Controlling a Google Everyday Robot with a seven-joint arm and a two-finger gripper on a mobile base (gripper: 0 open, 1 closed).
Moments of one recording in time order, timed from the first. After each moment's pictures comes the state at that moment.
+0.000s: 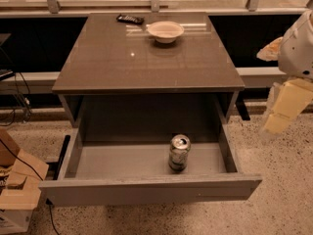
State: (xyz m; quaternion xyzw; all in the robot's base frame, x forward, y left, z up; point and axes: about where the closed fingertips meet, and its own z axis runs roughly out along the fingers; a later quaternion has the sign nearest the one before) arm 0.441 -0.208 0.961 -0.60 0.78 0.00 0.18
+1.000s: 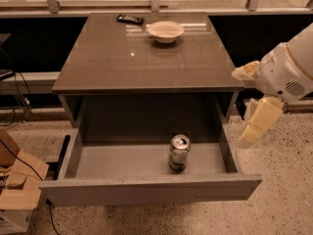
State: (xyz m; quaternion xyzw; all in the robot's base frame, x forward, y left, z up) arm 0.459 -0.181 0.909 -0.61 0.75 0.11 0.23
